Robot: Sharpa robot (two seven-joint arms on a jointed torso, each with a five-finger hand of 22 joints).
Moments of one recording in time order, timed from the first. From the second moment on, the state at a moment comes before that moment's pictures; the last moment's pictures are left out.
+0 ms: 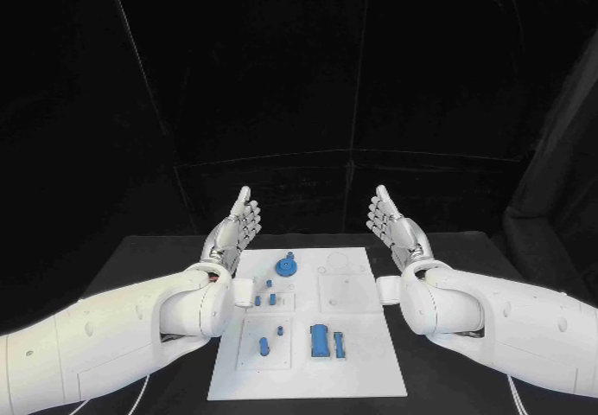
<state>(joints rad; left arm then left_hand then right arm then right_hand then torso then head) 1.06 -0.78 -0.01 1.55 0.06 -0.63 0.48 0.35 0.00 0.03 0.00 0.00 0.28 0.01 0.00 0.00 0.29 0.00 0.01 0.00 0.26 0.00 0.04 0.00 0.04 0.22 0.03 0.01 0.08 1.05 -0.78 0.00 1.57 -0.03 -0.73 0.49 0.41 0.00 0.00 0.01 0.01 0.26 0.01 0.00 0.01 0.29 0.00 0.01 0.01 0.29 0.00 0.01 0.01 0.04 0.25 0.02 0.10 0.03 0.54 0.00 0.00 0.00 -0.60</state>
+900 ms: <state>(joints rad) 1.05 -0.78 0.00 1.57 0.02 -0.76 0.49 0.12 0.00 0.01 0.00 0.00 0.09 0.00 0.00 0.00 0.10 0.00 0.00 0.00 0.07 0.00 0.01 0.00 0.01 0.03 0.00 0.00 0.00 1.05 -0.78 0.00 1.57 0.00 -0.76 0.51 0.04 0.00 0.00 0.01 0.01 0.01 0.00 0.00 0.00 0.01 0.00 0.00 0.00 0.01 0.00 0.00 0.00 0.01 0.01 0.00 0.01 0.00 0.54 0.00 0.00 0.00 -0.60</state>
